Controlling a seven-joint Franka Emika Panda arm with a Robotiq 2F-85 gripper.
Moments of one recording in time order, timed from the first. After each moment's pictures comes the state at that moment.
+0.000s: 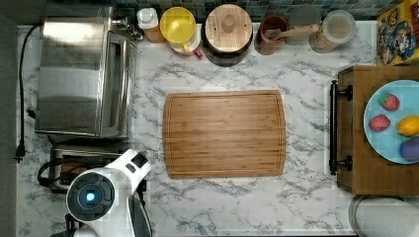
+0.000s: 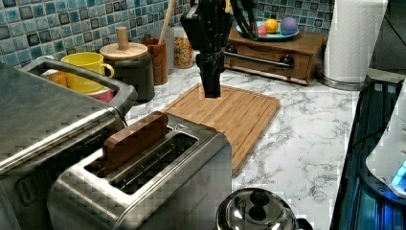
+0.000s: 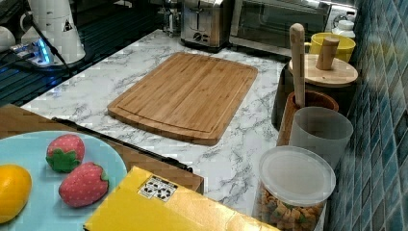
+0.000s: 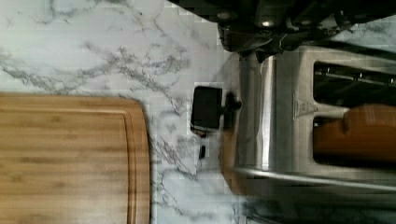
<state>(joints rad) 0.20 -0.29 0.32 -2.37 0.33 0.47 -0.45</state>
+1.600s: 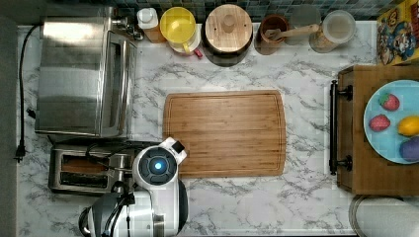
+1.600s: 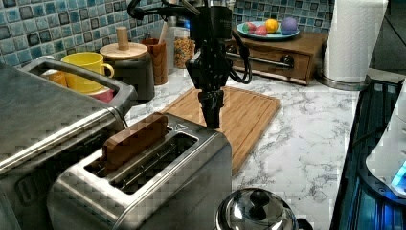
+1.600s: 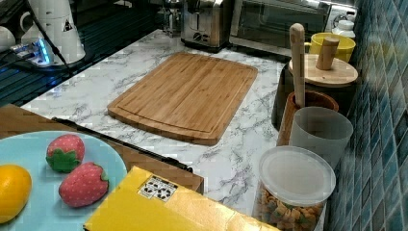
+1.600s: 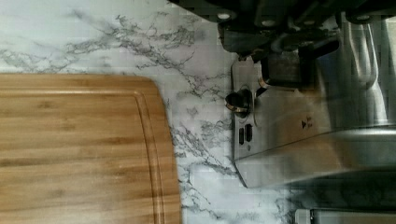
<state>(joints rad) 0.16 -0.17 0.24 -2.50 0.47 0.65 -0.63</state>
